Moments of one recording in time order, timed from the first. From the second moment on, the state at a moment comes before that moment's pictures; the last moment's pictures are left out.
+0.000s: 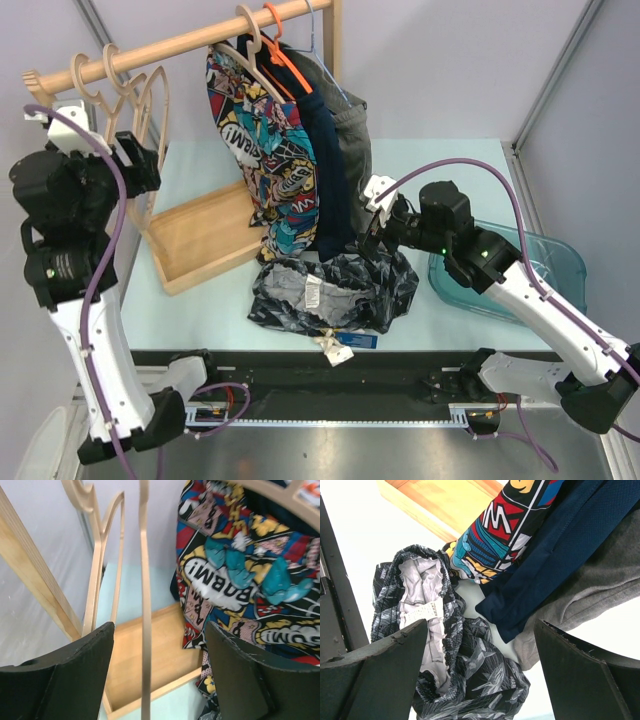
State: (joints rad) left arm 0.24 1.03 1.75 -0.82 0.20 -0.04; right arm 0.74 1.10 1.21 -0.42 -0.29 -0.31
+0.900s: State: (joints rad) left arm 0.22 1.17 1.87 -0.88 0.29 -0.03; right arm 0.74 1.10 1.21 -0.42 -0.28 -0.35
